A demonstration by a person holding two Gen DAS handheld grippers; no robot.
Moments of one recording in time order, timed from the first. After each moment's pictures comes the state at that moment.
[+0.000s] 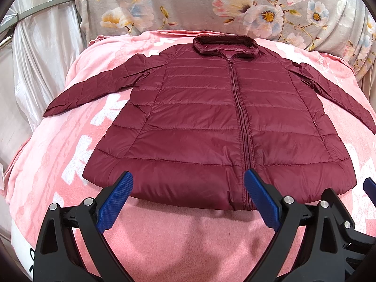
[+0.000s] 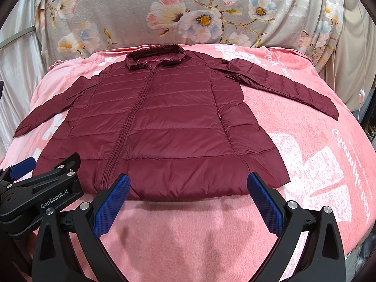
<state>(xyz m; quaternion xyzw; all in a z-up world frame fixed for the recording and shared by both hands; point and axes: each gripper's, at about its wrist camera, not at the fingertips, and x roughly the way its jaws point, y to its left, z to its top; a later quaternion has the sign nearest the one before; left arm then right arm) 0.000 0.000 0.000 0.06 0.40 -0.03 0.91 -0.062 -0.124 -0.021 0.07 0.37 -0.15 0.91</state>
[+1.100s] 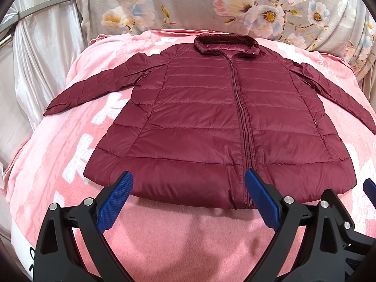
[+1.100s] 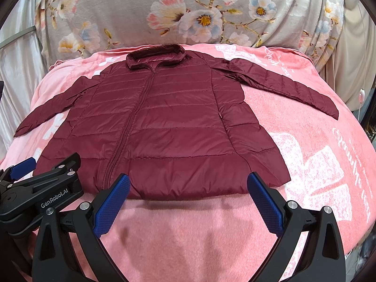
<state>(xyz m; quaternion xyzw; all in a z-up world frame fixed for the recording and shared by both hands) 0.001 -0.002 0.002 0.06 0.40 -0.03 0.91 -0.063 -0.122 -0.020 0.07 0.37 -0.15 0.91</state>
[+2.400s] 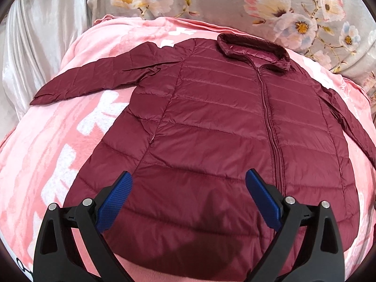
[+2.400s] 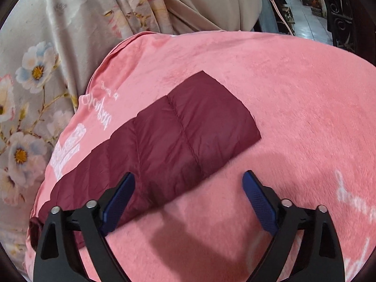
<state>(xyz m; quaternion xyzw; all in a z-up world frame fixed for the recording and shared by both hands) 0.101 0.025 -0.018 -0.01 0.43 -0.01 0.90 -0.013 -0.579 -0.084 0.43 0.23 -0.41 0.77</state>
